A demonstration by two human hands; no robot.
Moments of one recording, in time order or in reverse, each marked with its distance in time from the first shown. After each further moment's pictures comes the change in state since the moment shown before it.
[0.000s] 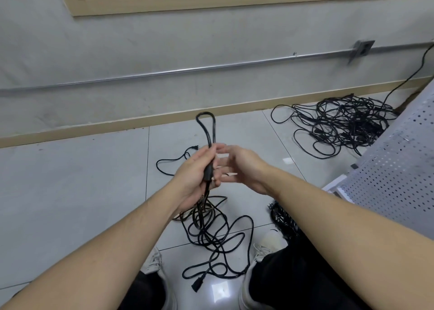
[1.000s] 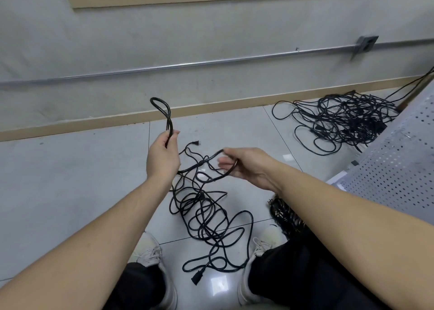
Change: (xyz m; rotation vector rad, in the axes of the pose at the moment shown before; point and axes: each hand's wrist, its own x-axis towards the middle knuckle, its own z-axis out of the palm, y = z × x) left_hand 0.026 0.007 -0.061 0.585 0.683 0.297; right_hand 0.005 0.006 -0.011 0.166 0.130 0.089
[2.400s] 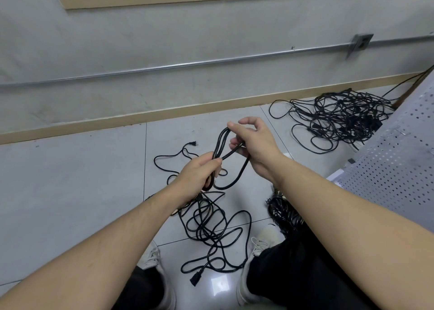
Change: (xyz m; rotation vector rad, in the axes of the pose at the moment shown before) left_hand -0.057 0.024 0.019 -0.019 -0.716 0.037; right_hand -0.010 -0.026 -0.002 0.143 0.194 -0.397
